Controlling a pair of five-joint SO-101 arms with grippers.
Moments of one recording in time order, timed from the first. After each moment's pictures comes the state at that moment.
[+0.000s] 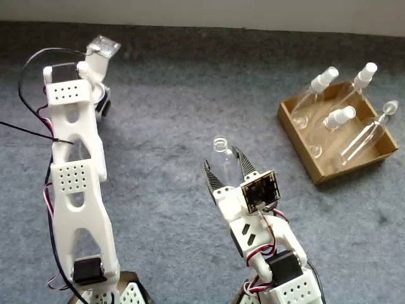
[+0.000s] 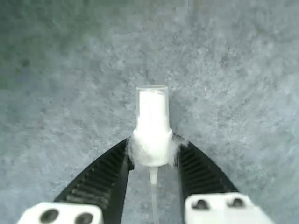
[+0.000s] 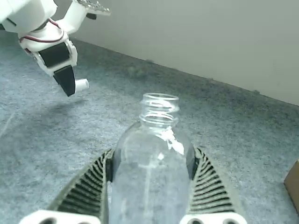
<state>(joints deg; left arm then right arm) -17.3 67.0 -81.7 95.6 -28.9 -27.4 -104.7 95.7 26.7 6.5</state>
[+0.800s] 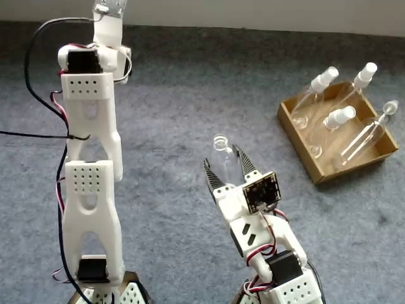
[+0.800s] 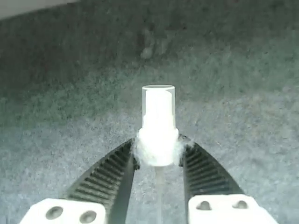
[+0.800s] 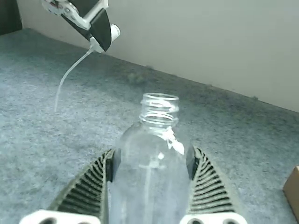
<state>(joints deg) -7.4 56.9 -92.5 95.7 -6.9 -27.4 -104.7 95.7 24.3 6.5</state>
